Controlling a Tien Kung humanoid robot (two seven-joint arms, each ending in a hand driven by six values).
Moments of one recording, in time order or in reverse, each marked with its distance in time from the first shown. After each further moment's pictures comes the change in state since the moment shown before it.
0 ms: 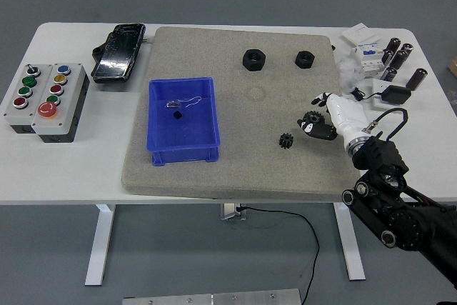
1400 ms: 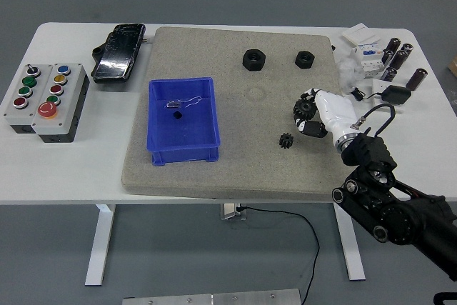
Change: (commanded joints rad) left arm 0.003 -0.005 0.003 0.000 0.003 -0.001 0.001; right arm 0.077 0.002 -0.128 0.056 0.031 -0.072 -0.022
